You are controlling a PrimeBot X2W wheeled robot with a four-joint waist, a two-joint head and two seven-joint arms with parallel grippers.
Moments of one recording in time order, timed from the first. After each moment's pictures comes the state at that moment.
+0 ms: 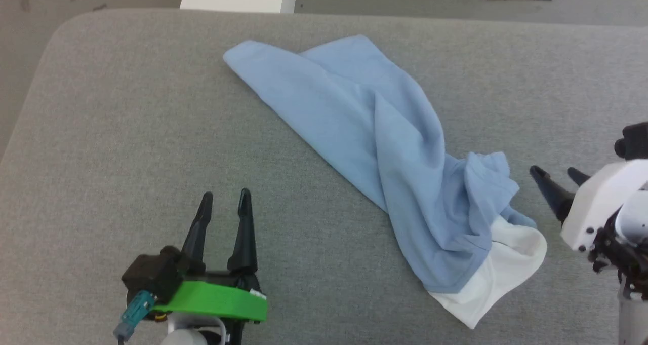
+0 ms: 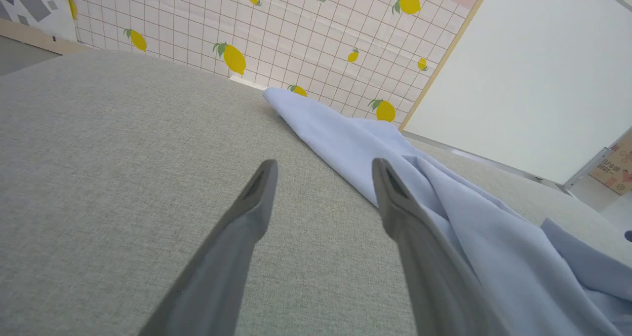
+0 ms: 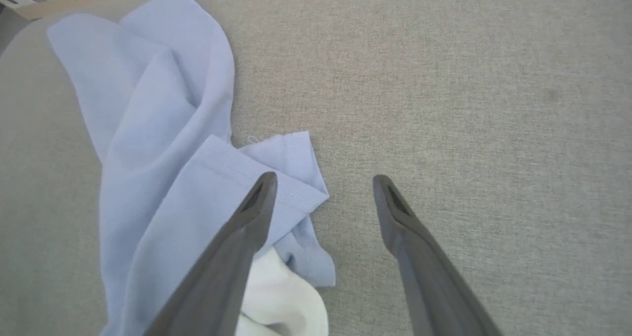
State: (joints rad) left arm 0.00 0.05 -0.19 -0.06 -0.41 0.00 -0.26; right arm -0.24 -0.11 -0.21 -0.15 0.33 0.13 0.88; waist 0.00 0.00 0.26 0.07
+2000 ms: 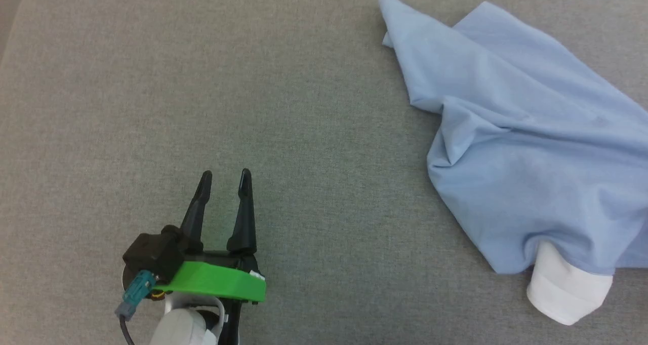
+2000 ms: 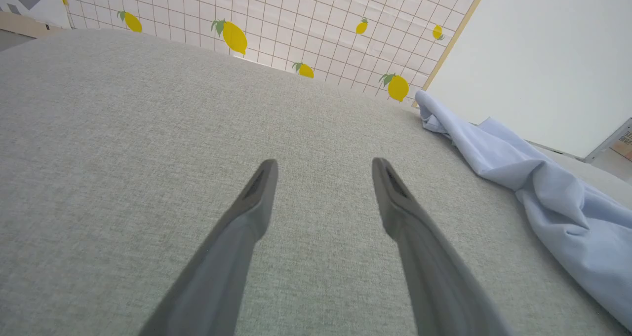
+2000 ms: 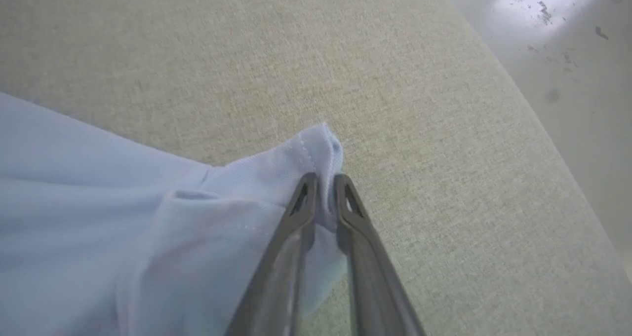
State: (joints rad) left arm -0.07 0.05 -0.18 -0.02 -0.36 -0.03 -0.26; right arm -0.39 -0.30 -0.71 0.36 0.04 0.13 0.45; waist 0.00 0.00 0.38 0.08
